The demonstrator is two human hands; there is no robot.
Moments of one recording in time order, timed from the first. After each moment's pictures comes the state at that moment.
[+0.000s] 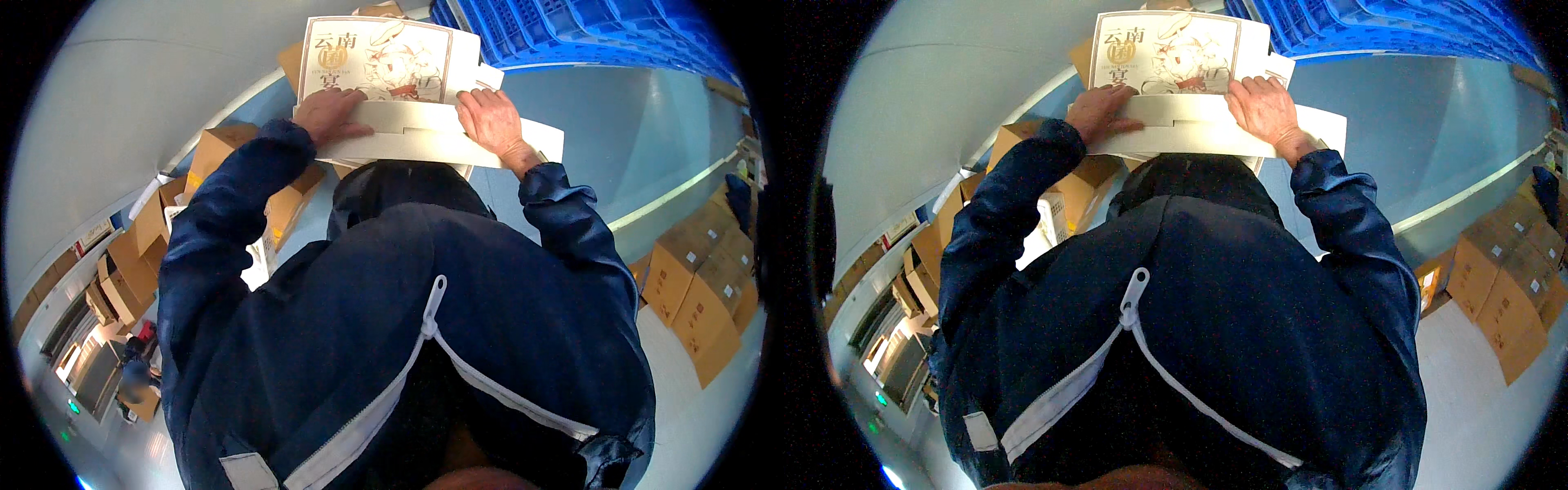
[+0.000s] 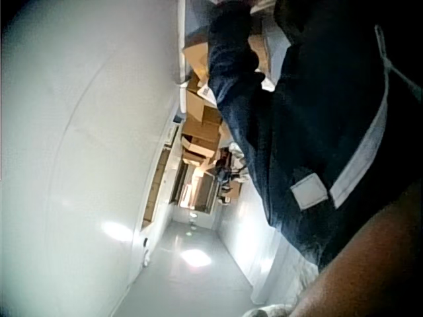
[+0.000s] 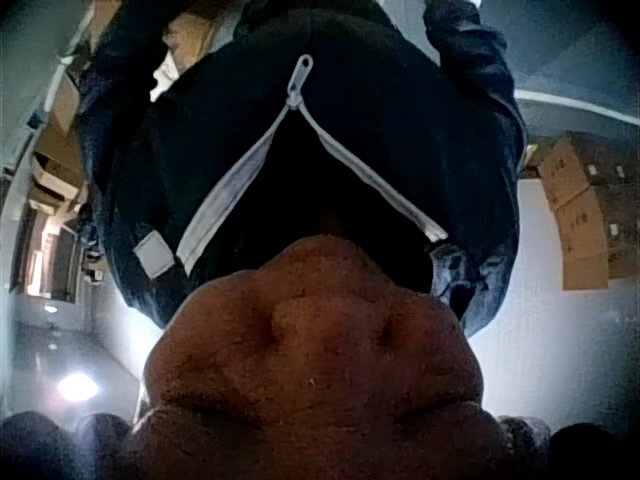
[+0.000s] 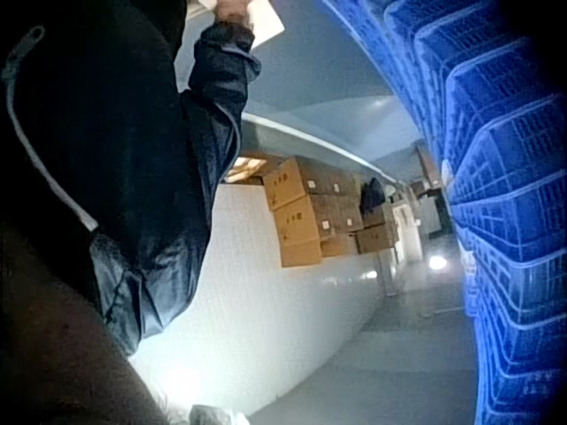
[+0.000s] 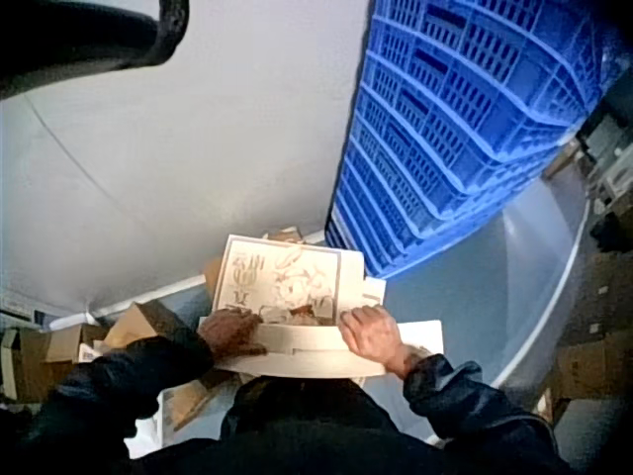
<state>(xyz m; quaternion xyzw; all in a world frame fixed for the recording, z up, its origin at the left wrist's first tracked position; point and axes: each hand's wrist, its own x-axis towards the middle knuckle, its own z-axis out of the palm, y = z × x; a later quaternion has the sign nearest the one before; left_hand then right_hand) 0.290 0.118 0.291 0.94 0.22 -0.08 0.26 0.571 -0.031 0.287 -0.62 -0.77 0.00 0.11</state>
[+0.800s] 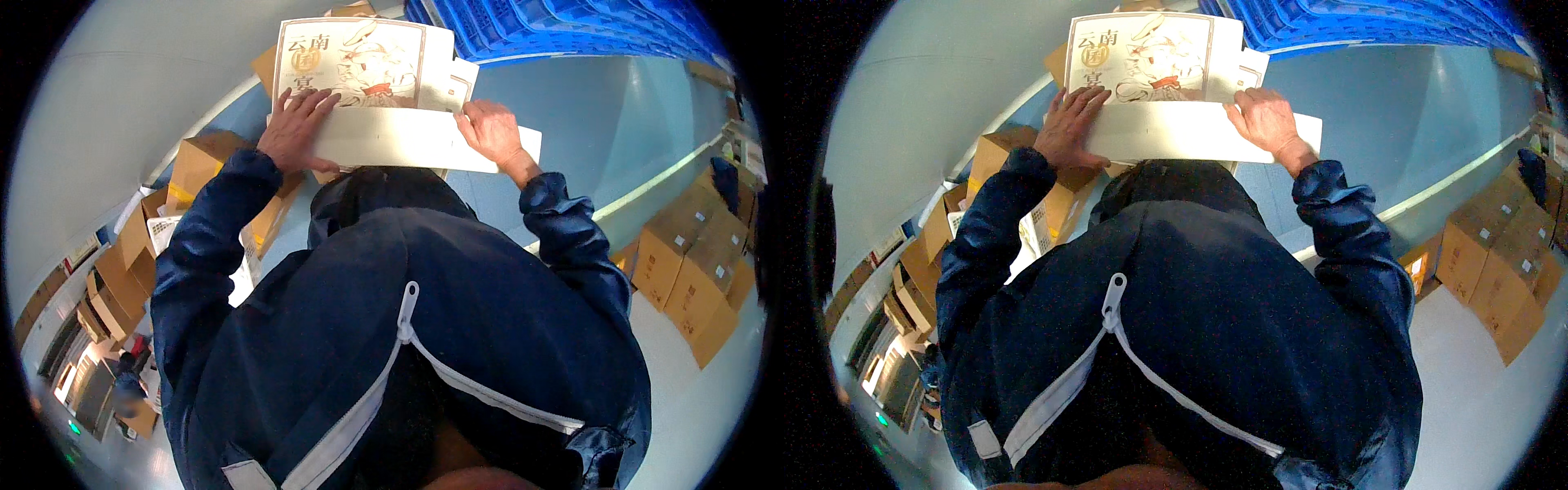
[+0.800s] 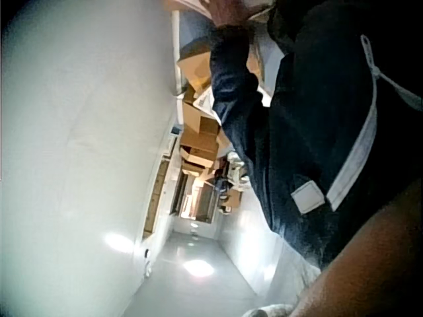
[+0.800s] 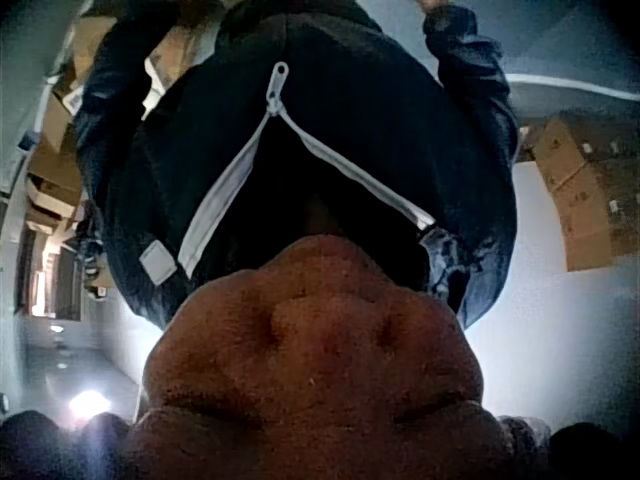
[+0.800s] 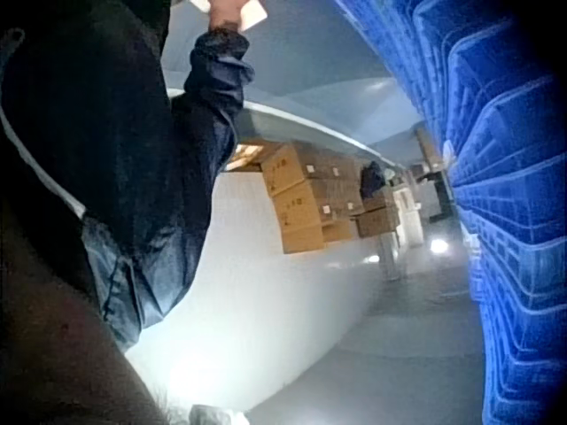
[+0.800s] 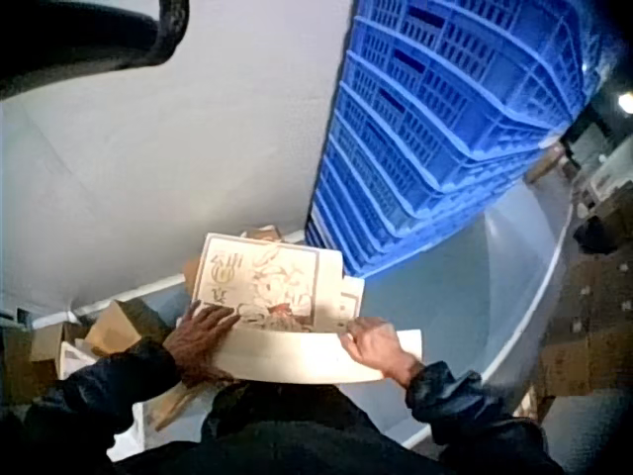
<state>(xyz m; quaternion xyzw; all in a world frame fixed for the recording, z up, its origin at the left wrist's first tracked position) 0.278 0.091 0.316 0.96 0.21 -0.04 0.19 0.600 -0.074 0.303 -0.69 -0.72 0.10 0.07</state>
